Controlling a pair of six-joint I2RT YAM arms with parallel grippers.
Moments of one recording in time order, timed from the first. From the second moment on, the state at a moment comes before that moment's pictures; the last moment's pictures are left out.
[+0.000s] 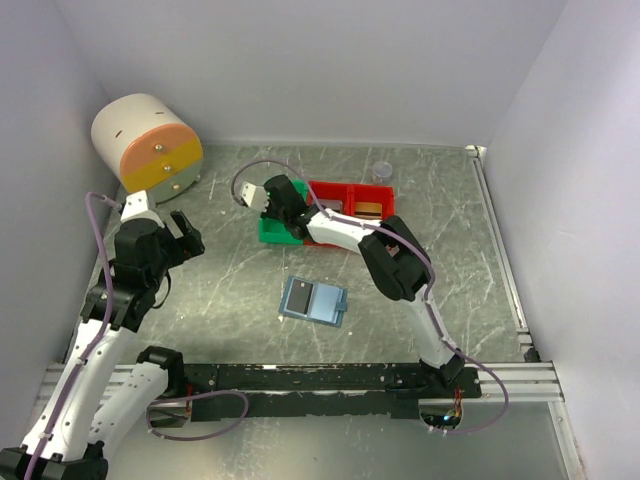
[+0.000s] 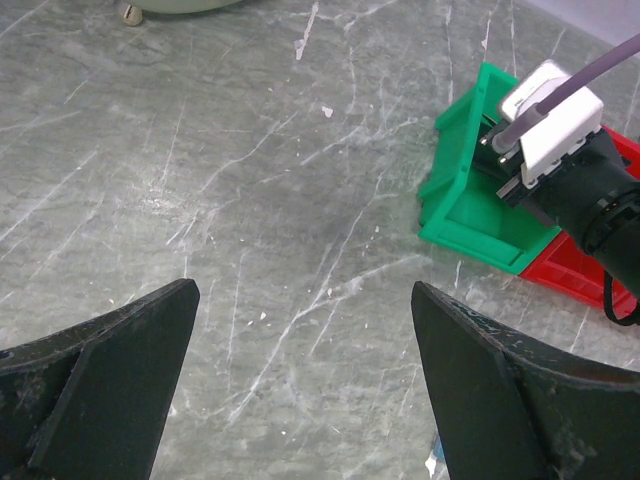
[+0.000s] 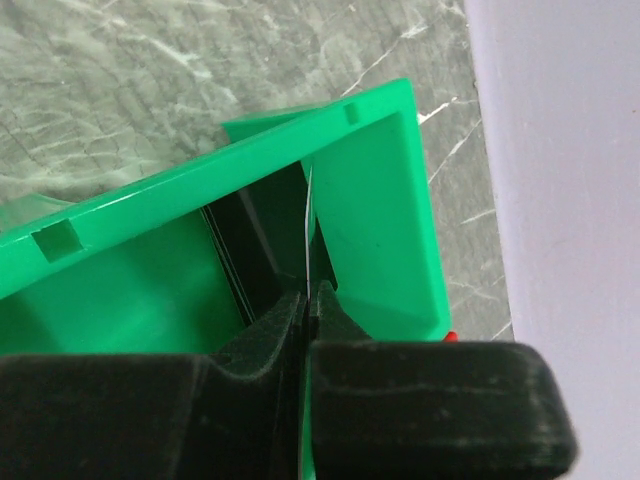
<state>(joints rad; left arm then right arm) -0.23 0.68 0.80 -0.57 -0.29 -0.46 0.79 2.25 1.66 0.02 0.27 -0.78</state>
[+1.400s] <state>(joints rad) -0.23 0.69 0.80 -0.57 -0.24 -0.46 0.77 2.28 1.58 0.16 0.23 -0.81</state>
